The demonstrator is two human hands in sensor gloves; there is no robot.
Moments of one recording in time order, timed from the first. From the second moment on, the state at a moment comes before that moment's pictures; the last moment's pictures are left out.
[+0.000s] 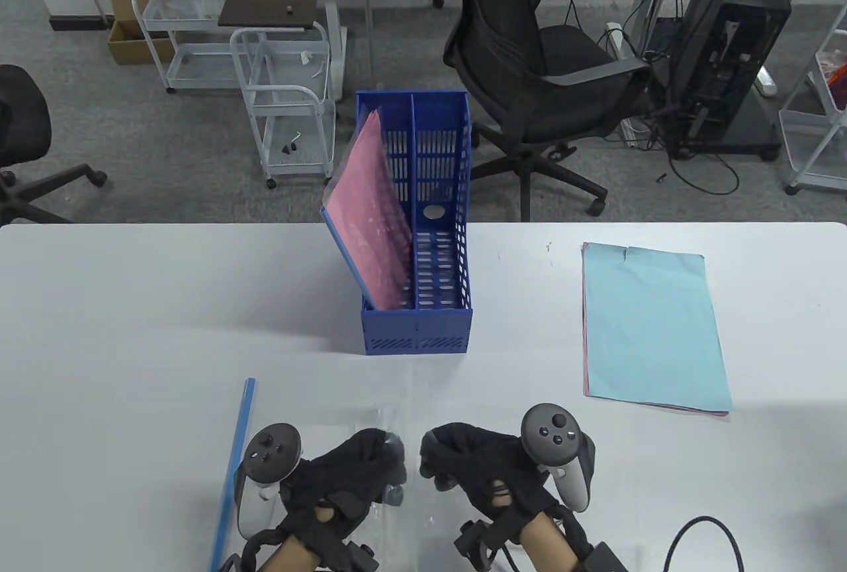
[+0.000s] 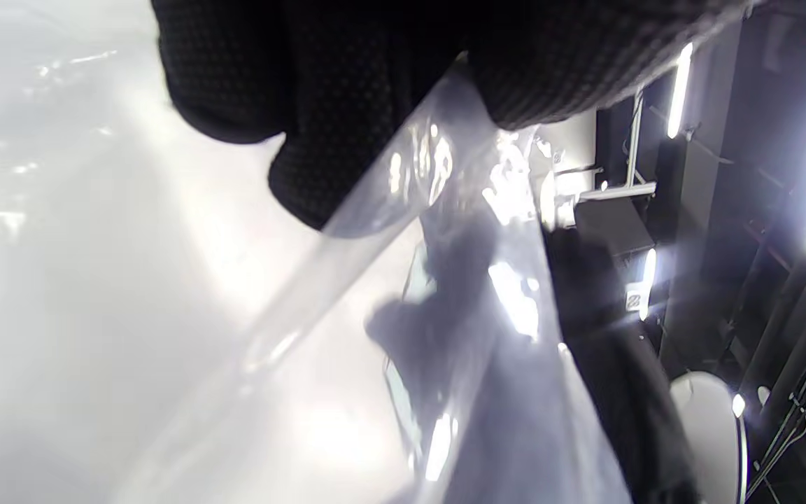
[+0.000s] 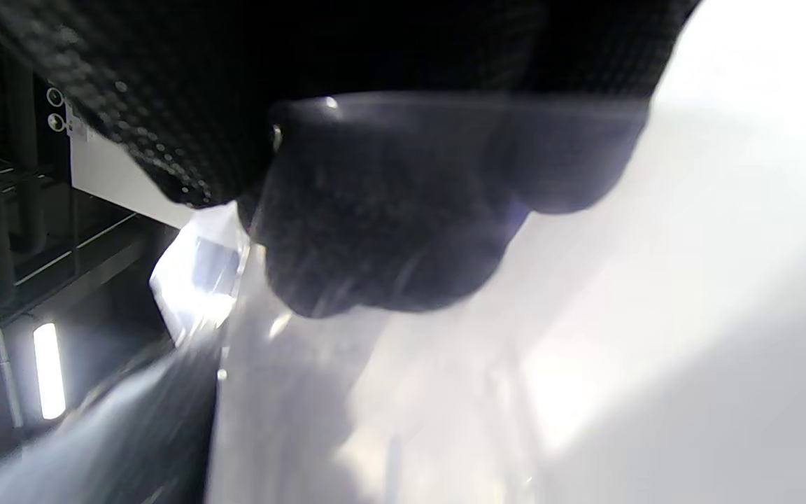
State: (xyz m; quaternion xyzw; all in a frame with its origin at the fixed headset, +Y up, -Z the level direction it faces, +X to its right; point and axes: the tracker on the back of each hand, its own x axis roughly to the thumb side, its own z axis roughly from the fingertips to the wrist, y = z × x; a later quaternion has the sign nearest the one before) left_hand -0.167 -0.746 -0.241 -0.15 -0.05 0.63 0.76; right_hand 0.127 -0.721 -0.276 0.09 0.10 0.83 0.53
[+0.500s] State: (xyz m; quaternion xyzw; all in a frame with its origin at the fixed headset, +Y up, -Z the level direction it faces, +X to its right) left_hand -0.279 -0.746 -0.263 -0.13 0.08 0.60 0.79; right_hand 0.257 -0.733 -0.303 -0.16 0.08 0.93 0.32
